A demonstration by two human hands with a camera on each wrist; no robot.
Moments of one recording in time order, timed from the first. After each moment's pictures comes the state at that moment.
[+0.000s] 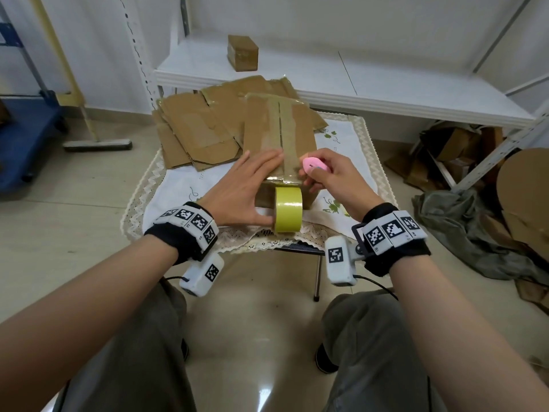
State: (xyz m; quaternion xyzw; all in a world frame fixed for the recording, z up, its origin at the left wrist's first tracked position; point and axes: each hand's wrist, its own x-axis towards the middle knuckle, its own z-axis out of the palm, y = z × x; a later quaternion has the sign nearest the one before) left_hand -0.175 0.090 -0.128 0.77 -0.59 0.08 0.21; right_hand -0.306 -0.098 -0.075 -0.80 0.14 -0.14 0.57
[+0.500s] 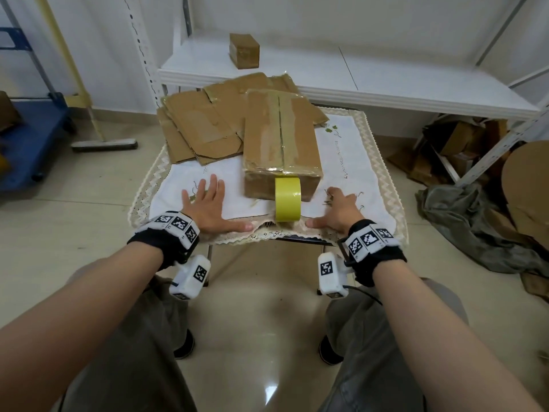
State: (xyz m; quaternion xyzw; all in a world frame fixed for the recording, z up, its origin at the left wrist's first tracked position) left_hand -0.172 0.142 -0.164 0.92 -0.31 -0.23 0.01; right_hand -0.333 -0.102 -0.136 -0.85 0.37 0.04 0.37
